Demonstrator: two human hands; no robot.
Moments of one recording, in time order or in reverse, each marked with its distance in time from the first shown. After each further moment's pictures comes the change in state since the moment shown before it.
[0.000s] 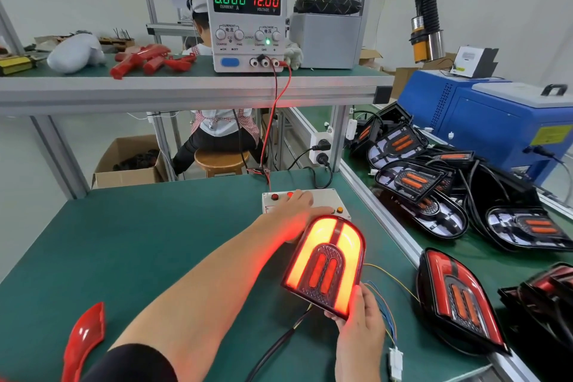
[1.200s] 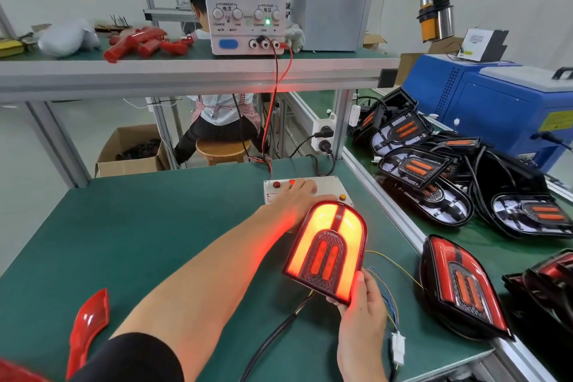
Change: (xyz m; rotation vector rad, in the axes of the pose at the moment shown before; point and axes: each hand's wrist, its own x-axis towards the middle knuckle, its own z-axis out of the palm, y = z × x) left_hand 0.012 -0.011 0.025 -0.053 0.091 -0.006; right_hand -0.003 -0.003 0.003 0.009 0.024 0.060
